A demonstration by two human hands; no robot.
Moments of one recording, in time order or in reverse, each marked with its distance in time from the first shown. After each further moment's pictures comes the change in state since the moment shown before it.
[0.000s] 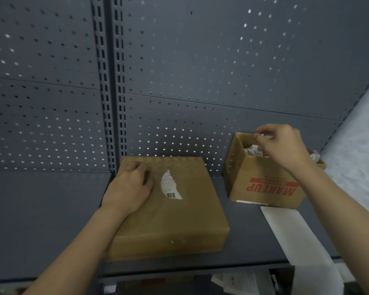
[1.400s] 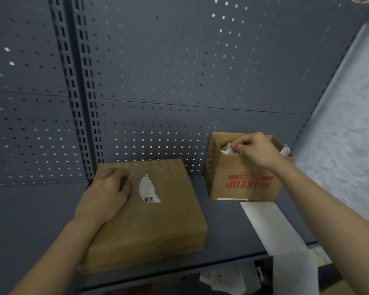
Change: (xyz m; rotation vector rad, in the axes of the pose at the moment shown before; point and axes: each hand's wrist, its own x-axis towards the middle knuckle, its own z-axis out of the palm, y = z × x) left_hand 0.001 -0.002 0.001 -0.019 -0.014 -0.008; right_hand 0.008 0.043 0.006 0.186 -0.228 -0.010
